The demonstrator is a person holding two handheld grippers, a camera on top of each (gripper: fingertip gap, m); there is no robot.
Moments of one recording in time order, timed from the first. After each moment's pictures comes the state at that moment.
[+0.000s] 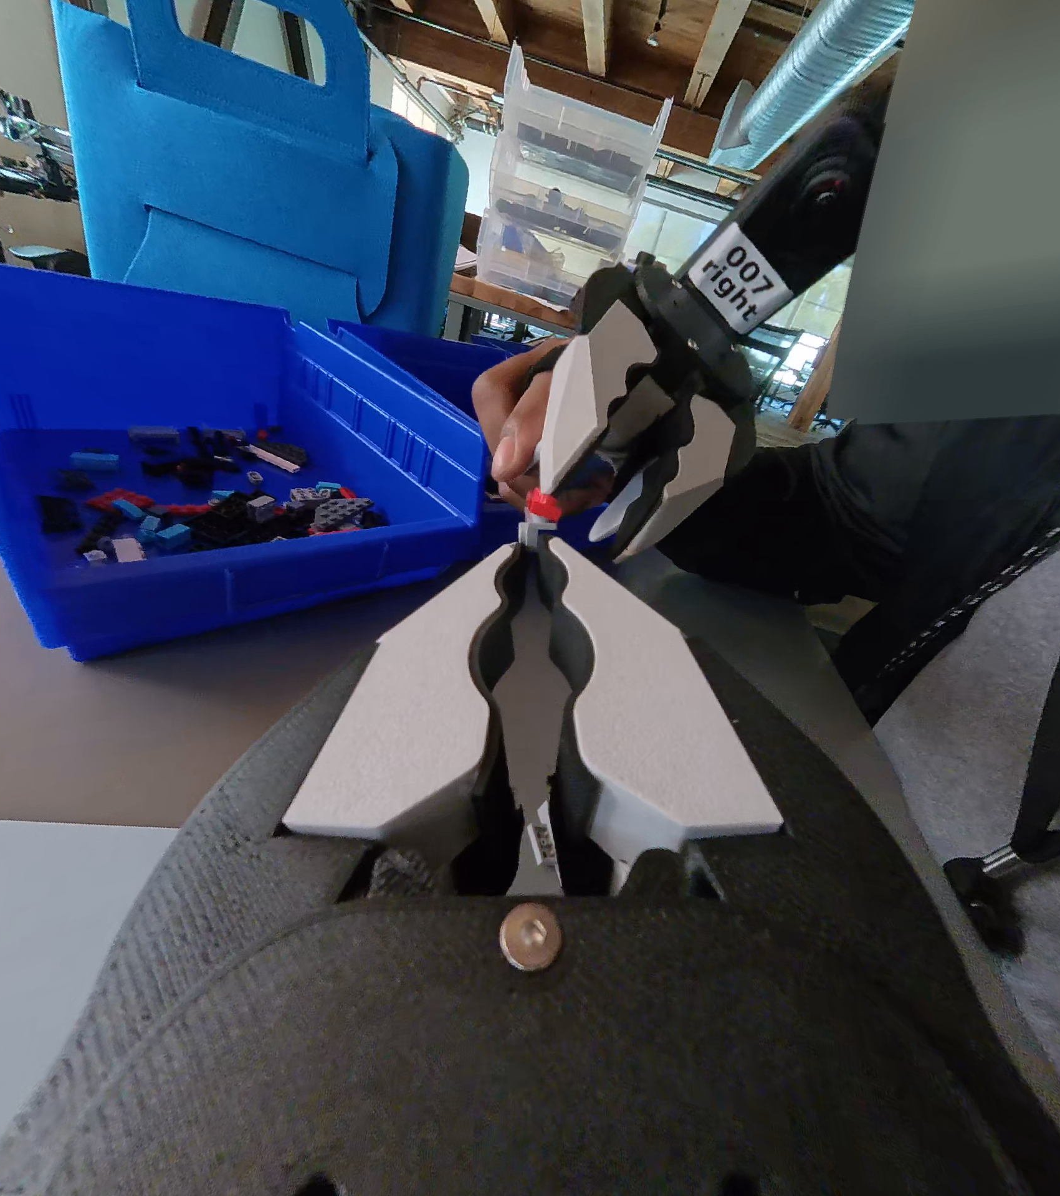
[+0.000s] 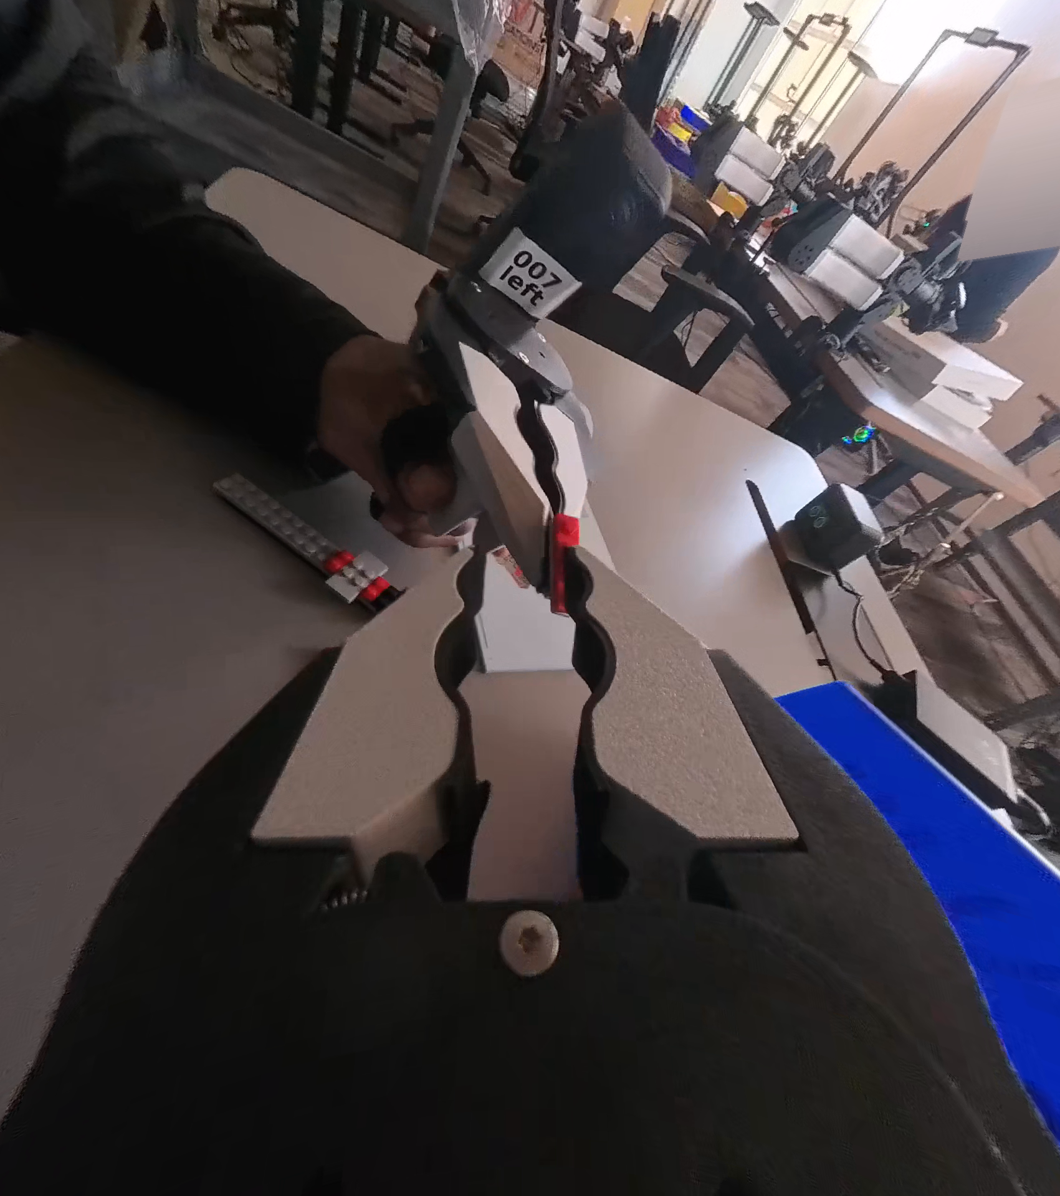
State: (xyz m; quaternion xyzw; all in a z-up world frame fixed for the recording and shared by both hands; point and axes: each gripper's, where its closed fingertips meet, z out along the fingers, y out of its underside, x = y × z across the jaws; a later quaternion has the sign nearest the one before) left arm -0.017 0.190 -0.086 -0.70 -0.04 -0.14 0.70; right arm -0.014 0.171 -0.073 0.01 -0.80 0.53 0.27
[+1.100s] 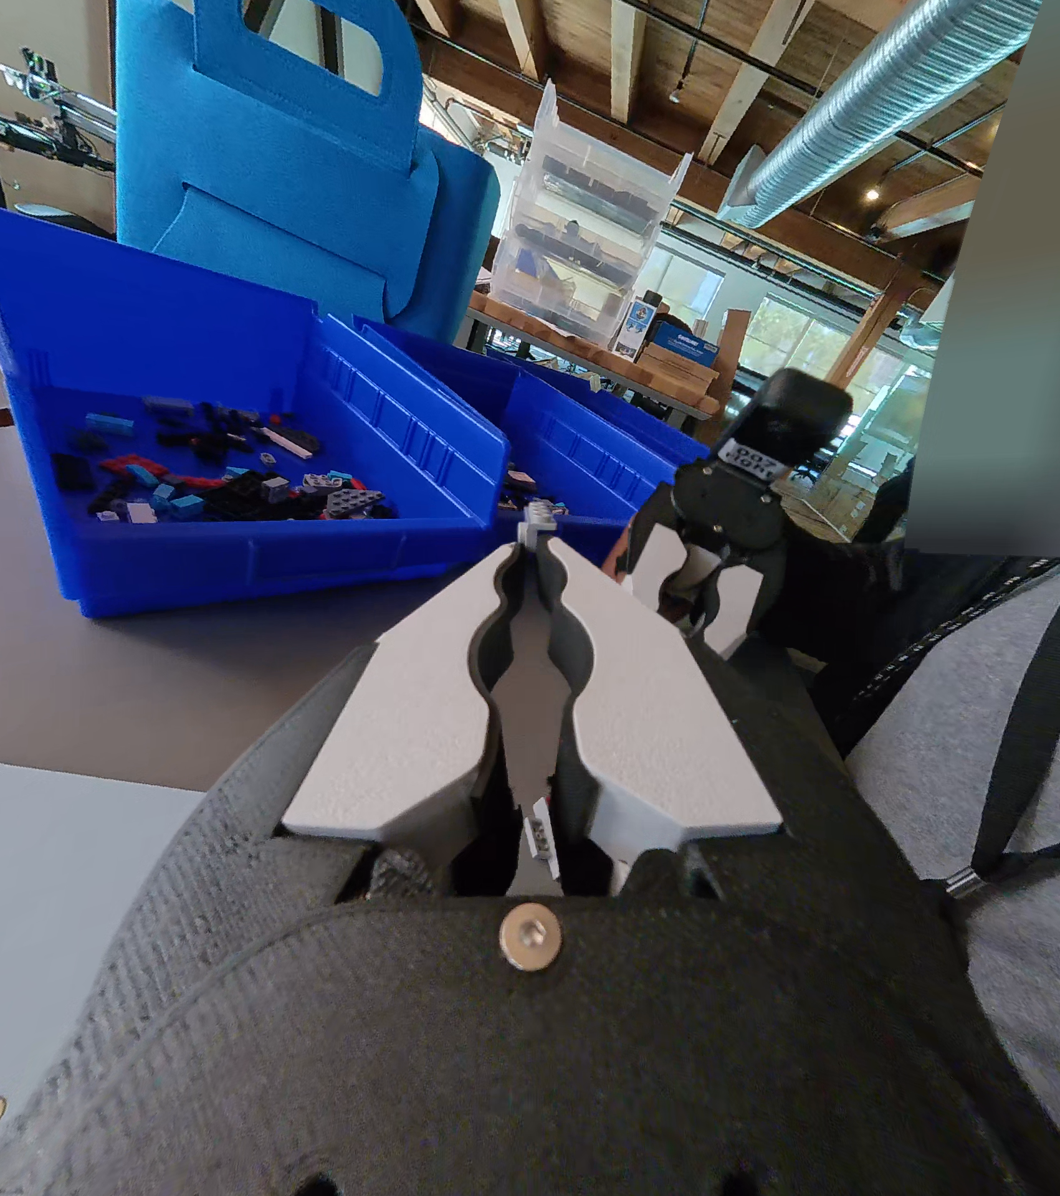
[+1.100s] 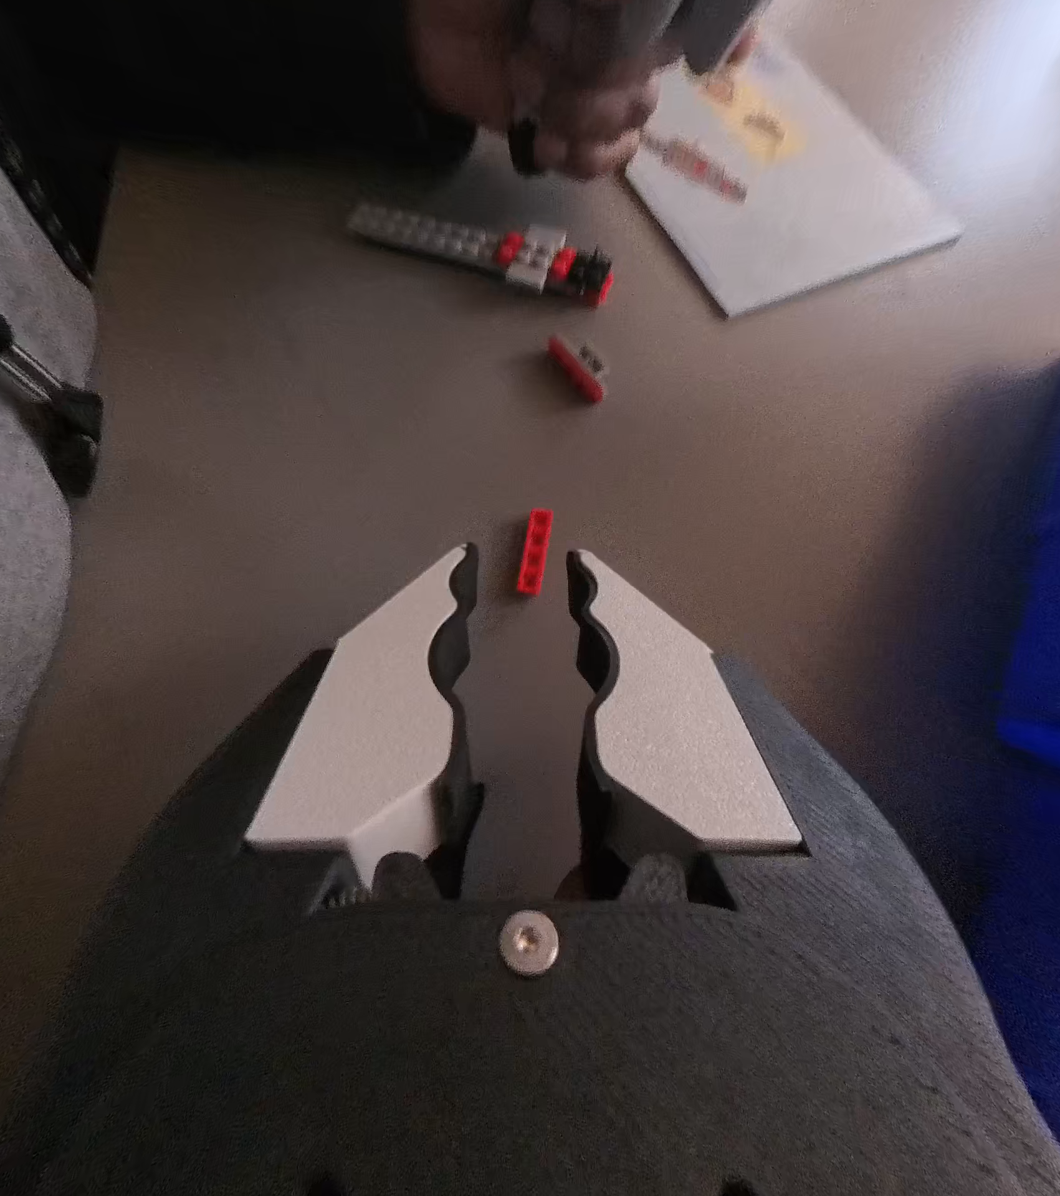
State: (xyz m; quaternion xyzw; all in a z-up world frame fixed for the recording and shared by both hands) left arm -0.031 0.184 -0.087 -0.69 -0.09 -0.17 0.70; right arm 0.070 0.226 -0.182 -0.20 -0.87 0.43 0.11
